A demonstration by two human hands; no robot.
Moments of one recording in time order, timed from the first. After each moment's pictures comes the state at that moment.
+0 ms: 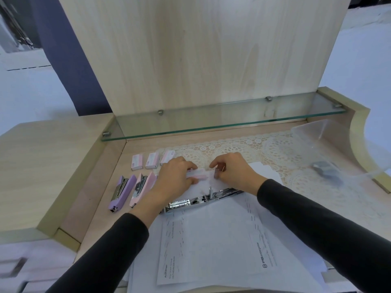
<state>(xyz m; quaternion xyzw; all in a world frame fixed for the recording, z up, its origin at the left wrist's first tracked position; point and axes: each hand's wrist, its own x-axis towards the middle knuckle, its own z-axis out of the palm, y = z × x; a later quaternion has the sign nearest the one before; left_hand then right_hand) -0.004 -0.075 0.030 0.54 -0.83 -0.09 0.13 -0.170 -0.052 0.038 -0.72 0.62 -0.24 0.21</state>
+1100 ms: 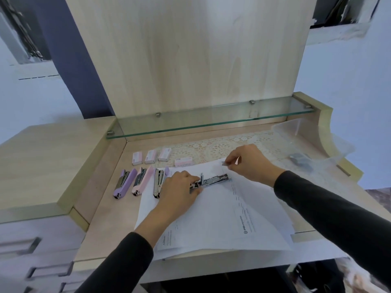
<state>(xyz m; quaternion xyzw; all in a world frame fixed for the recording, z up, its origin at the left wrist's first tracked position) -0.010 -0.004 0.010 0.51 -0.84 -0.06 0.18 -0.210 0.008 0.064 -0.71 0.63 -0.27 0.16</state>
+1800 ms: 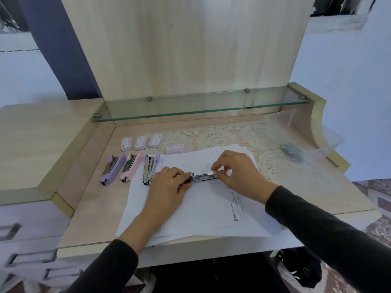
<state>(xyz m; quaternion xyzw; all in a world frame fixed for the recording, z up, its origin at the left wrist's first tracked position) 0.003 0.012 -0.014 0.43 -0.85 0.00 0.31 -0.195 0.037 0.027 -0.76 0.57 -0.30 0.10</state>
